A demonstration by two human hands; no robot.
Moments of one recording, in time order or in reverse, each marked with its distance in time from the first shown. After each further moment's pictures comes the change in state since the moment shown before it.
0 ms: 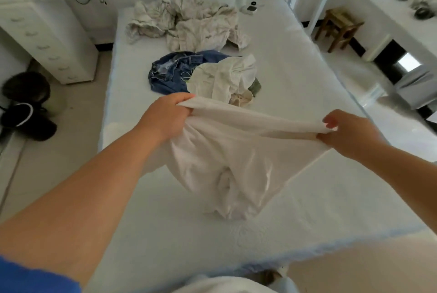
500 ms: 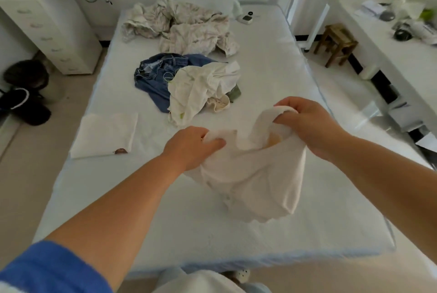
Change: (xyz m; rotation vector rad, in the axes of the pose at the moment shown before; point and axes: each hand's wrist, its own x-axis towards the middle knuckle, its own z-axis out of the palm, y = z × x) left_hand -0.043 0.107 0.181 0.240 -0.083 0.023; right_hand 0.017 0.075 -0.078 0.844 -0.264 -0.233
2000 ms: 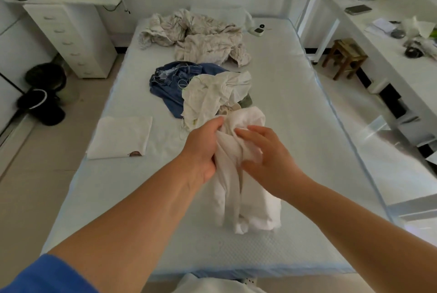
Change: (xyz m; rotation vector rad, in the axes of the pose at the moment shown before) left_hand -0.028 0.020 -0.030 -1.403 0.006 -0.381; right_hand -0.040 -0.003 0.098 -0.291 -0.078 -0.341
